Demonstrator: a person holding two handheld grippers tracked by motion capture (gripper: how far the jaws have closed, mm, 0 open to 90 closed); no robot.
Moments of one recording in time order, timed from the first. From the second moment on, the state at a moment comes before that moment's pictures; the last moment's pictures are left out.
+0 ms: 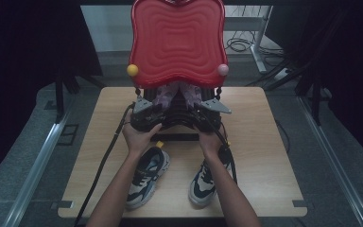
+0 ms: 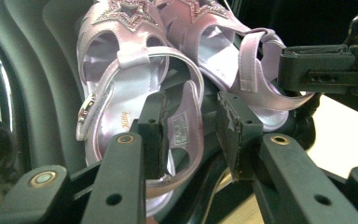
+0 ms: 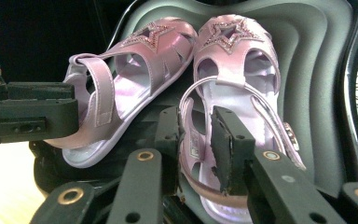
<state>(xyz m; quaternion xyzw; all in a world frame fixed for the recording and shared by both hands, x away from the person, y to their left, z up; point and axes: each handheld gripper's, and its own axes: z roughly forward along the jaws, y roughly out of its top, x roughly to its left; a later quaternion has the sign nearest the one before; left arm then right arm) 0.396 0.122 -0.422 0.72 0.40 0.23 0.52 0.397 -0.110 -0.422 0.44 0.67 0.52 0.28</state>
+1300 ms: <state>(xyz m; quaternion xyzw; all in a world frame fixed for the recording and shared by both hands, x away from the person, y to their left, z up) 0.333 0.171 -0.422 0.71 0.41 0.18 0.54 0.334 -0.173 -0.430 0.42 0.67 0.57 0.22</state>
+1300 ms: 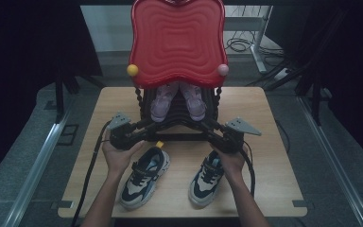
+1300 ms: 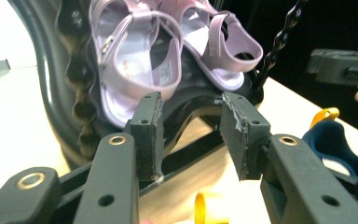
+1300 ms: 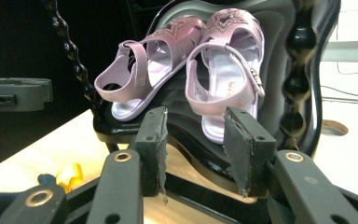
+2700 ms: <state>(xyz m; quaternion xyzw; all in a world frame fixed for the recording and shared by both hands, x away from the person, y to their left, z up) 0.257 0.220 -0.468 0.75 0.43 0.11 0.49 0.290 -0.199 -0.451 0.37 0.74 0.53 0.18</state>
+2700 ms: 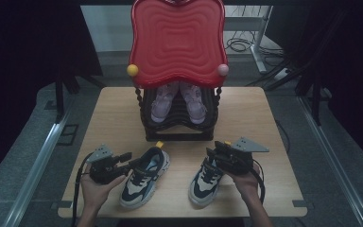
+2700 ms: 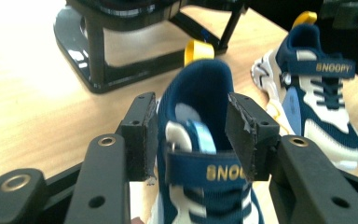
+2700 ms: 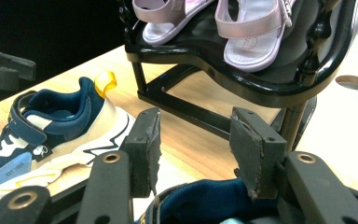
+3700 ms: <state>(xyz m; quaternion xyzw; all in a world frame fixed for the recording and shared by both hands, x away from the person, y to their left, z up) 0.241 0.215 -0.453 0.77 0.39 0.09 0.49 0.281 -0.207 -0.446 0.38 0.73 0.52 0.21</state>
